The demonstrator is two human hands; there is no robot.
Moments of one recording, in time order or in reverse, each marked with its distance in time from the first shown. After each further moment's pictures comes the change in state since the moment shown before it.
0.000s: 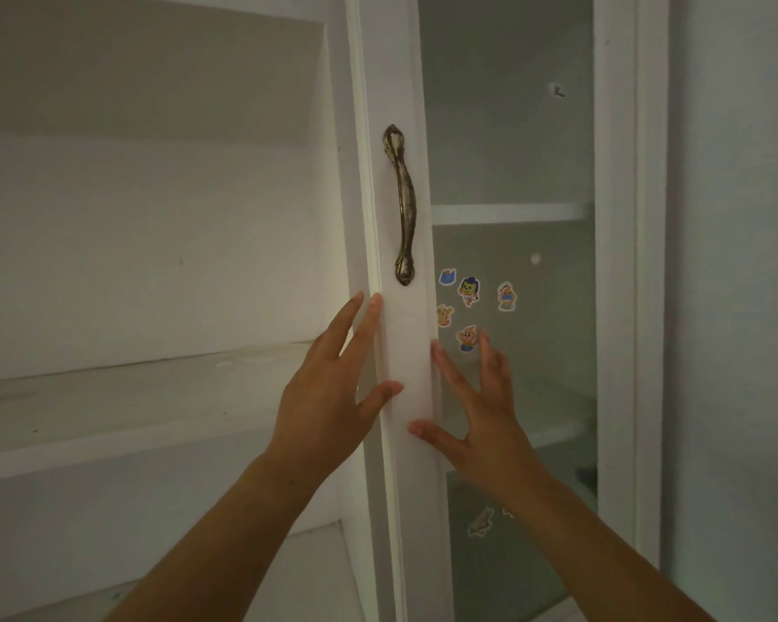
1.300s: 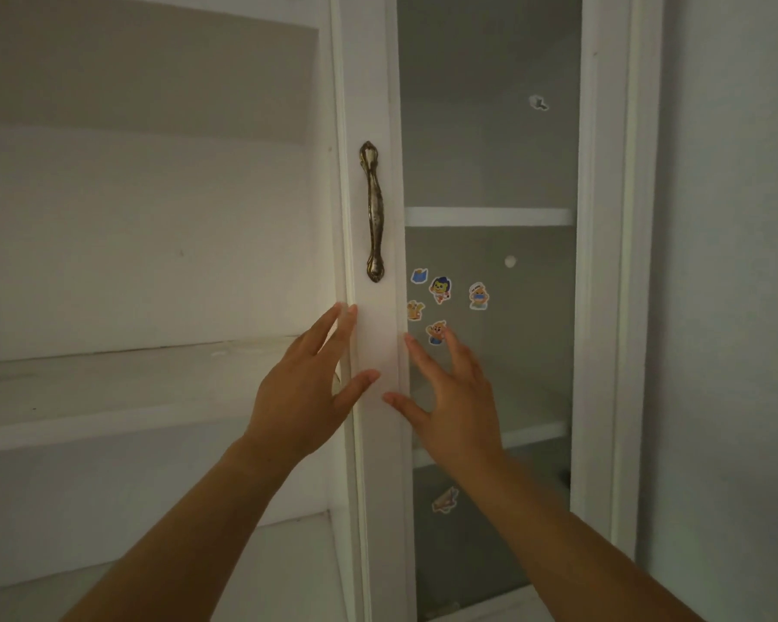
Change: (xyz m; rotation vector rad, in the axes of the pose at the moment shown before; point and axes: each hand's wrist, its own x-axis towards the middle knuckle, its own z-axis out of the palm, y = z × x) left_hand 0.001 -0.007 0.006 0.122 -0.055 -0.134; right_hand 0.015 -0.018 -0.007 -0.097 -0.016 0.065
